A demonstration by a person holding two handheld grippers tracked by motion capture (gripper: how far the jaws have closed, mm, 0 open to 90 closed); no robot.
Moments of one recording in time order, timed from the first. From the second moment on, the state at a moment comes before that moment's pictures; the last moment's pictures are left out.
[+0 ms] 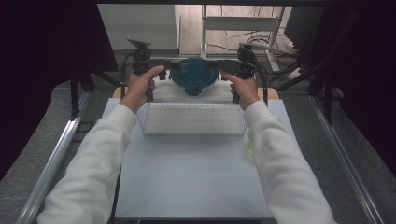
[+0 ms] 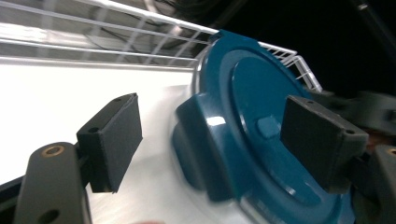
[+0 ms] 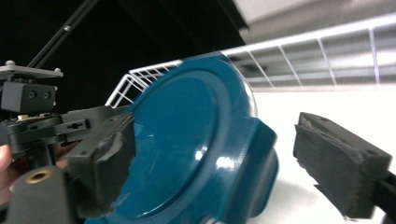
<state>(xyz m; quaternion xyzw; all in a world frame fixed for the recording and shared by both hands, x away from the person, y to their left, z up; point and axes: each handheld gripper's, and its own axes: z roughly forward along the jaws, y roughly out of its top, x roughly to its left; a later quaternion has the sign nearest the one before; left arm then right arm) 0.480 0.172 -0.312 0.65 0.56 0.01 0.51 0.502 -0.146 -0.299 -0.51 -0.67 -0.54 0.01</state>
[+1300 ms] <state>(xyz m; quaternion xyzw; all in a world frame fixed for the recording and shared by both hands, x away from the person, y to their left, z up) 0.262 0.180 -0.401 0.73 0.47 0.10 0.50 0.297 -0.236 -0.369 -0.38 -0.76 -0.52 -0.07</state>
